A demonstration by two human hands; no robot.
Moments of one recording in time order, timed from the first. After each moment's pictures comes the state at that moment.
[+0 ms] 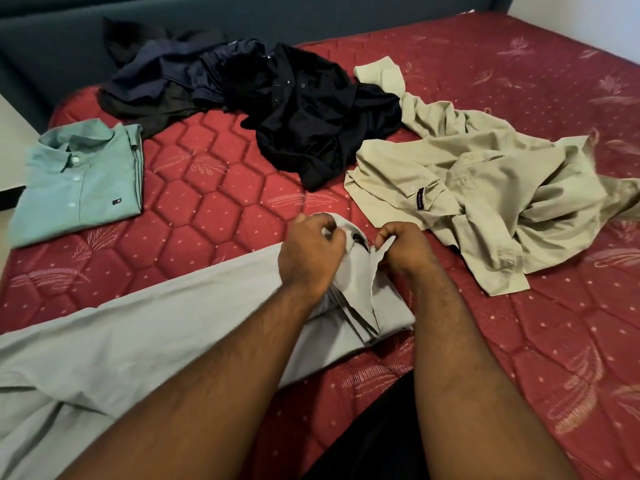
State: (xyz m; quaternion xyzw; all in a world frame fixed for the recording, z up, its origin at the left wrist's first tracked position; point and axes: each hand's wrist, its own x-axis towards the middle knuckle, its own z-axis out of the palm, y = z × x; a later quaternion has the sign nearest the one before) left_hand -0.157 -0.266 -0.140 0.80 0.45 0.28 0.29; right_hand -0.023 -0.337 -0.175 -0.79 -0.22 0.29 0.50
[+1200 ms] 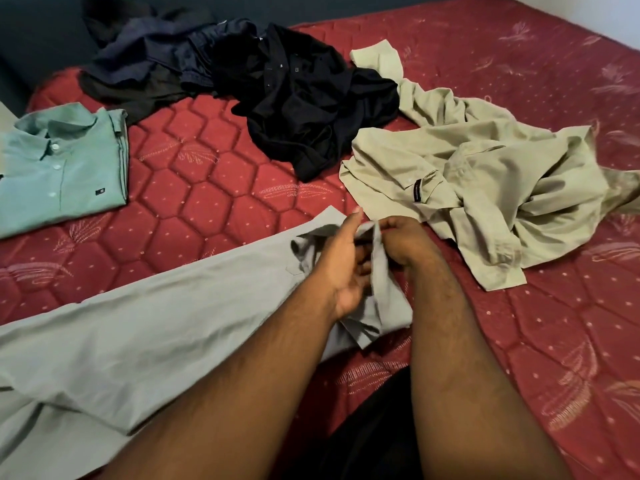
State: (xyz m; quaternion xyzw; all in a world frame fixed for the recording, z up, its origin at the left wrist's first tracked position) left_hand -0.128 -0.298 -0.141 0.34 0.43 0.11 0.83; right_hand -0.016 -0.339 -0.160 -0.77 -0.14 0.39 0.49
